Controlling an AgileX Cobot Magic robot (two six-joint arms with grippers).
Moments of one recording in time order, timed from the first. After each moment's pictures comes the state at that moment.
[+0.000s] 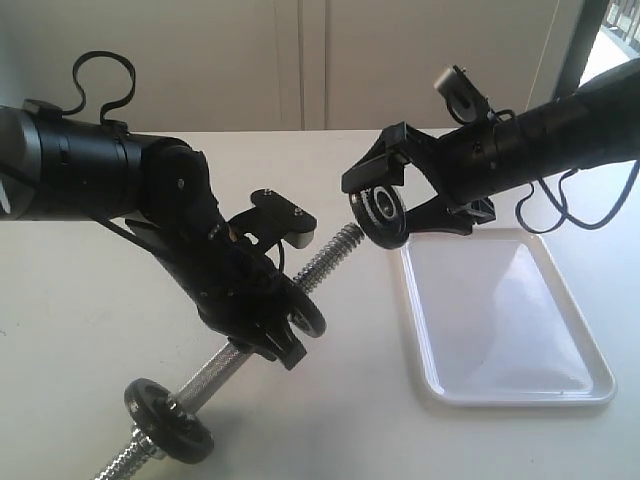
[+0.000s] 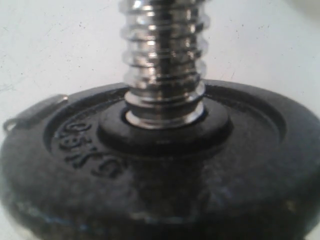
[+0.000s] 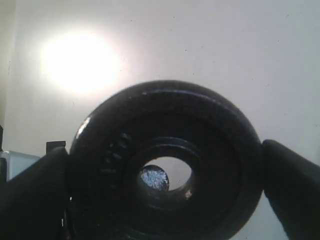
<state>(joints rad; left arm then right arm) -0.72 1.76 -1.15 -0.27 0.70 0.37 0.13 1.84 -1.21 1.16 0.91 -0.71</state>
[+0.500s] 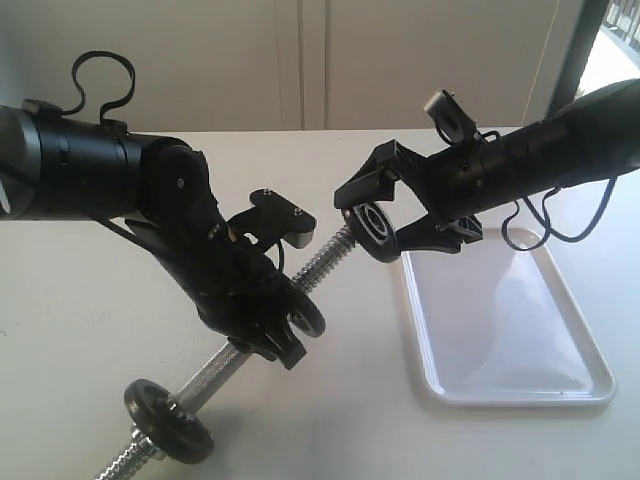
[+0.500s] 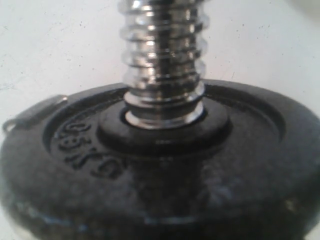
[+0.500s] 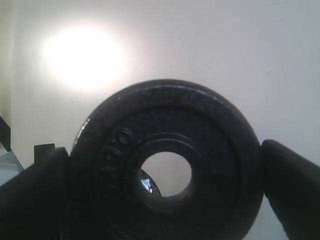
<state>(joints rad) -0.72 1.76 -1.15 -0.27 0.70 0.37 0.15 1.90 -1.20 1.20 0.91 -0.71</state>
